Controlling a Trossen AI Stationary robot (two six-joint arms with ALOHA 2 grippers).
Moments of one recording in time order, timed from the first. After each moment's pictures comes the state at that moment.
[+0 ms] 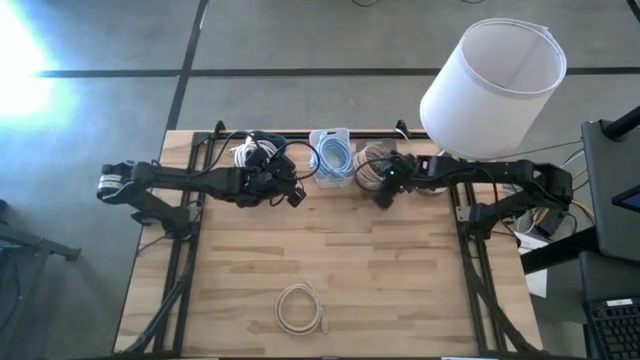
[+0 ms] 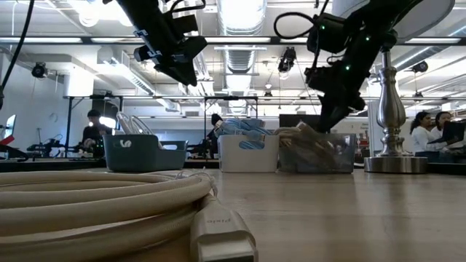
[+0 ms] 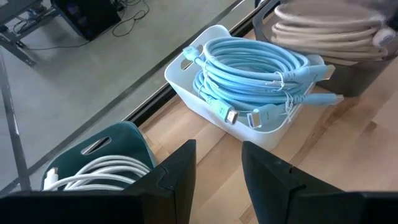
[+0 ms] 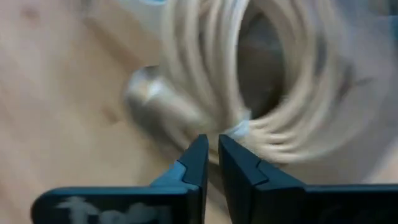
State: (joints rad) left arm 0.06 1.38 1.07 -0.51 -0.73 -0.39; right arm -0.33 1.34 0.81 -0.53 0.17 0.36
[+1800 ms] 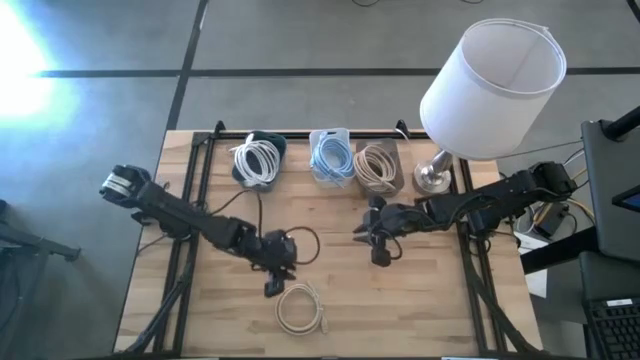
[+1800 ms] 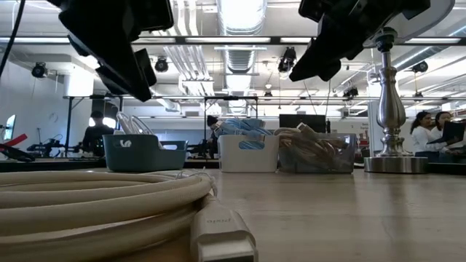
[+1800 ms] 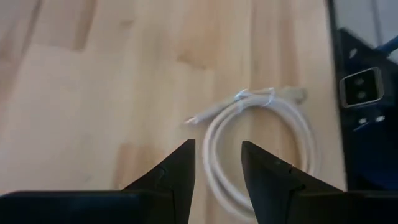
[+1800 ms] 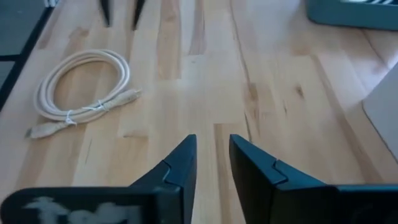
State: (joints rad) left arm -0.36 1.43 0.89 -0.28 0.01 -0.54; right arm 0.18 1.34 0.81 -0.14 0.10 0.22
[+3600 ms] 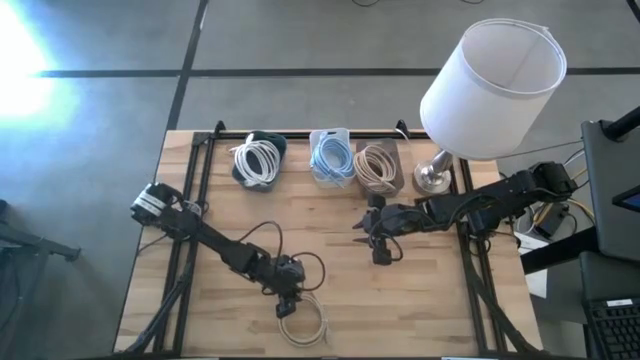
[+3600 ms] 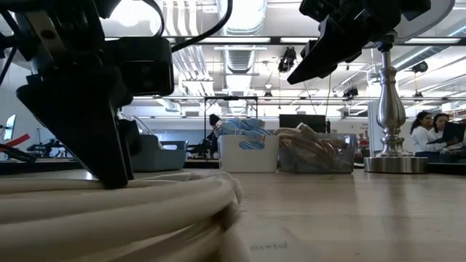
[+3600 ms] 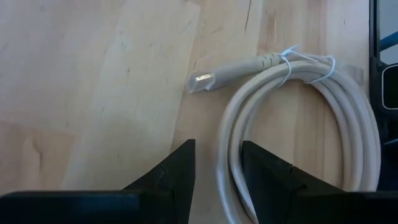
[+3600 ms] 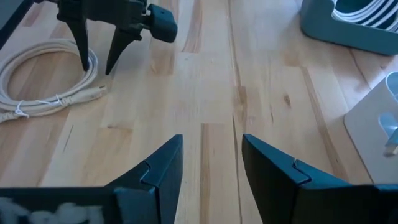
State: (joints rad) left arm -0.48 1.77 0.85 0.05 0.01 -0.80; right arm 0.18 1.34 0.80 -0.14 0.13 0.10
